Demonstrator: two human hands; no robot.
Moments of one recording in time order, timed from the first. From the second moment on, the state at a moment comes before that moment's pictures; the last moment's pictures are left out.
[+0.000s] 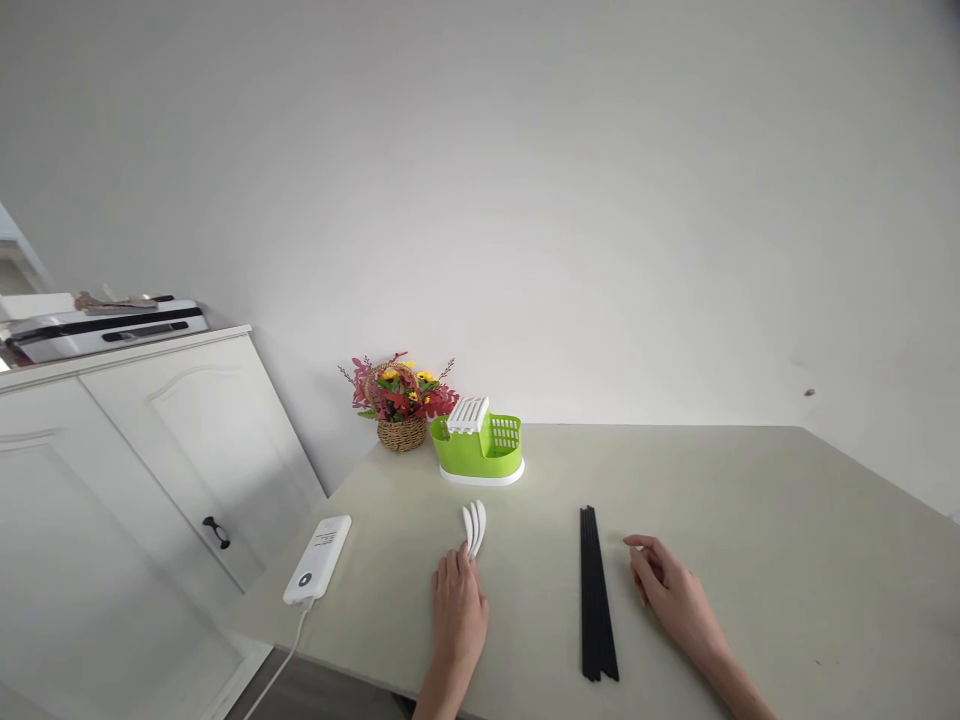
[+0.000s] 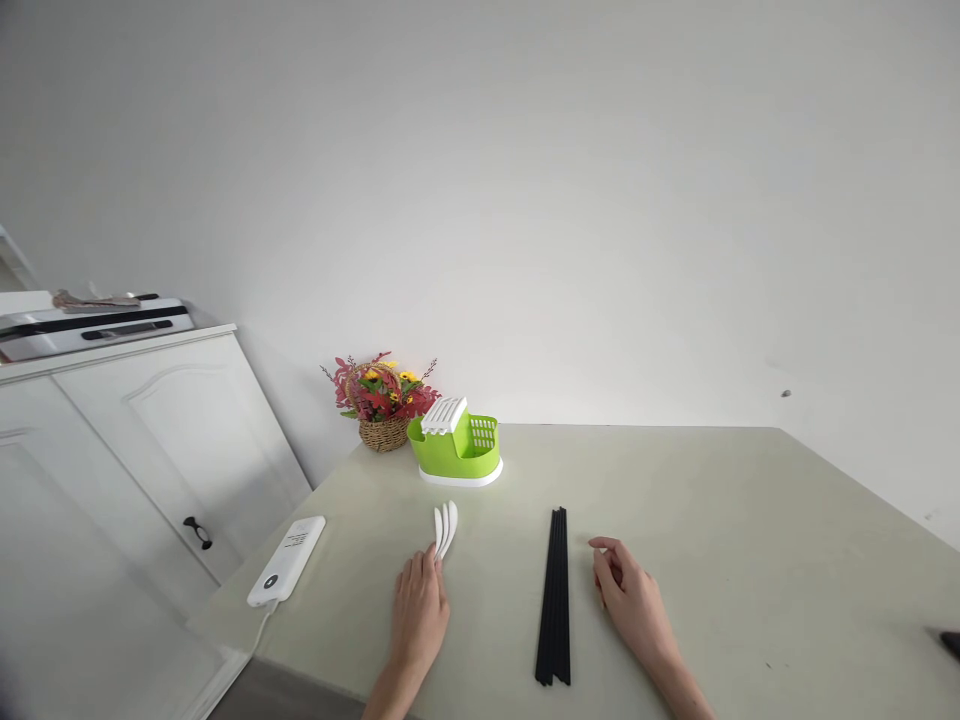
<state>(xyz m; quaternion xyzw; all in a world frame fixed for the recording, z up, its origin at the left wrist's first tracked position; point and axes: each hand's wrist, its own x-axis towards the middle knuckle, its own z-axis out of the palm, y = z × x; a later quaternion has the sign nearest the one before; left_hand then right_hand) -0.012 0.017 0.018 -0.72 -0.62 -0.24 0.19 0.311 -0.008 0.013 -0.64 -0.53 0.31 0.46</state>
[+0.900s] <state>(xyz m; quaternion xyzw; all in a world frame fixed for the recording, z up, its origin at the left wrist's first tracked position) -0.015 0.019 0.014 -0.71 -0.61 -0.31 0.13 0.310 -0.010 0.016 -0.64 -0.53 0.30 0.46</state>
